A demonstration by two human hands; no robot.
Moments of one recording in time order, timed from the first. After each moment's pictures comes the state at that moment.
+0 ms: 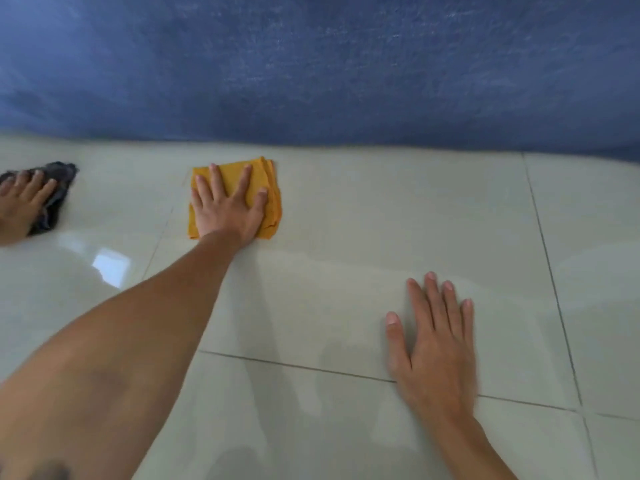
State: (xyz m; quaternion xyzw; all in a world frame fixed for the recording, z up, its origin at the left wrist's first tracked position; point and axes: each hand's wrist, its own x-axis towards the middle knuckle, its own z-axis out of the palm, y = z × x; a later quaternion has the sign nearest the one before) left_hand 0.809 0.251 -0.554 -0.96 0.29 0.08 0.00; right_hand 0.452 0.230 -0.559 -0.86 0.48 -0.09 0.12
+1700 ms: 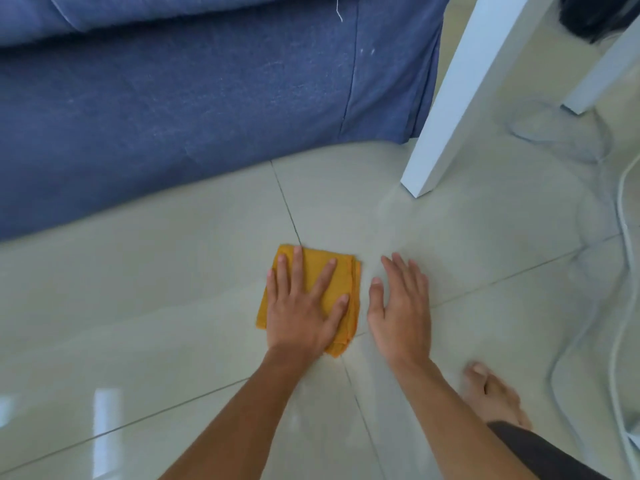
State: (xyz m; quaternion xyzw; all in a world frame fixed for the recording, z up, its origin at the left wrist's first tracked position) left_hand 0.387 0.154 -0.547 -0.77 0.64 0.09 -0.03; right_hand 0.239 0.128 -0.530 -0.68 0.67 -0.25 0.13
